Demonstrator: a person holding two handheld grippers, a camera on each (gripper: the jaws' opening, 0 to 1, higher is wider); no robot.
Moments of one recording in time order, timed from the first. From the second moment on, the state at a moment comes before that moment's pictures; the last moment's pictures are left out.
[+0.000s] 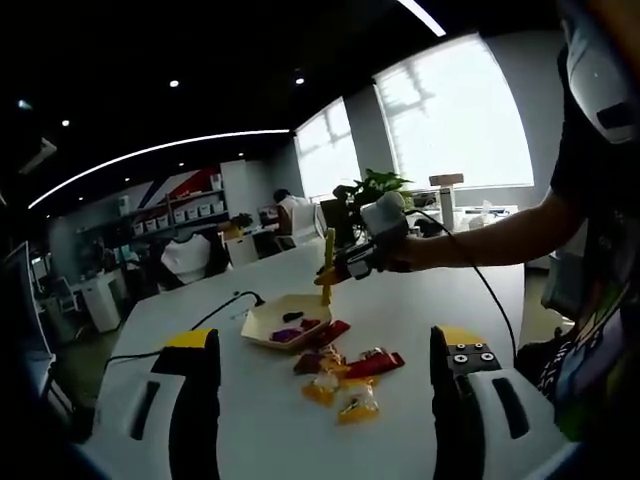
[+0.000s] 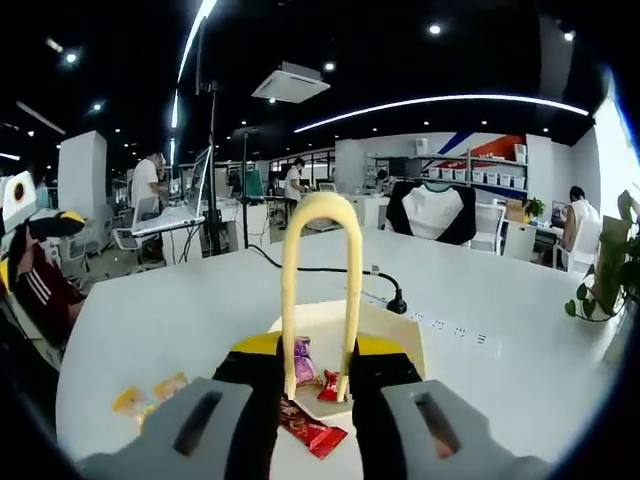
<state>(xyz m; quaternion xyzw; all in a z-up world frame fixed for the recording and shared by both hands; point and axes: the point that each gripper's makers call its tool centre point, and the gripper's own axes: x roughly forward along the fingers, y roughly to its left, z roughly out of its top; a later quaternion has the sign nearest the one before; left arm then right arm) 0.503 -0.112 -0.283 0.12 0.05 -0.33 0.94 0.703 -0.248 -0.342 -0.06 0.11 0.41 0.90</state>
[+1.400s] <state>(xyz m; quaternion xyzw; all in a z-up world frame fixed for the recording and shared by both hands) 0.503 -0.110 -0.280 0.12 0.04 -0.33 0.94 0.617 -0.248 -0.379 -0.05 0.13 0.45 0.88</state>
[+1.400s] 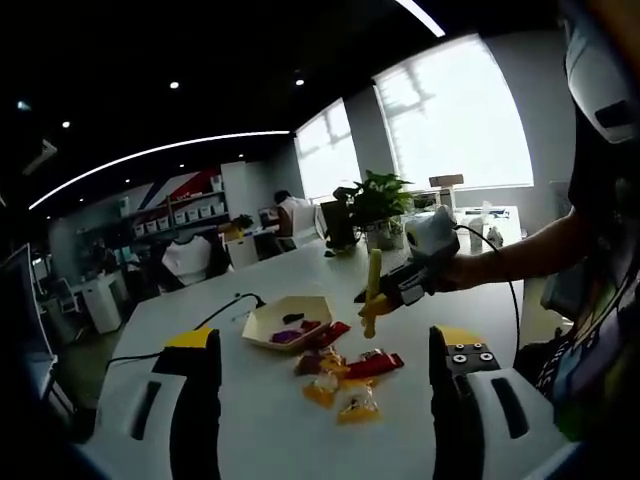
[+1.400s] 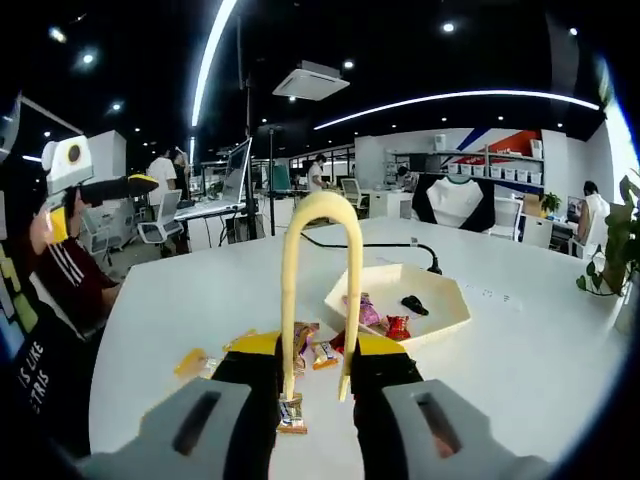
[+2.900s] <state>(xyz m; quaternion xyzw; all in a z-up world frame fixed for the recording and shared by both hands) 0.507 -0.106 -0.282 0.11 0.05 -0.32 0.94 0.605 -0.236 -0.422 -0.10 0.18 0.48 0.85</state>
